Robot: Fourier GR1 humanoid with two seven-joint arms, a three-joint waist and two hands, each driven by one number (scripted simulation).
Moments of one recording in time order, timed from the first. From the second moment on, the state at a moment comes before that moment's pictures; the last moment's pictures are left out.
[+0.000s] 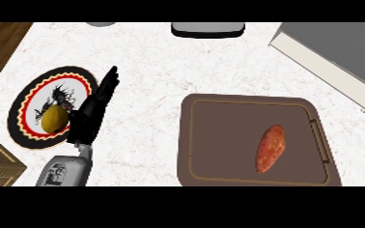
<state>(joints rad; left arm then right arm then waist) -0.16 0.12 -0.08 -1.48 -0.10 0.02 0.05 -1.19 -0.48 -0.56 -0.69 1.73 -0.77 1.04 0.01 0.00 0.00</state>
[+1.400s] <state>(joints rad) -0.13 0.12 -0.02 -1.43 -0.10 0.04 0.01 -1.03 -0.29 -0.67 -1.67 1.71 -0.33 1.11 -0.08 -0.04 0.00</state>
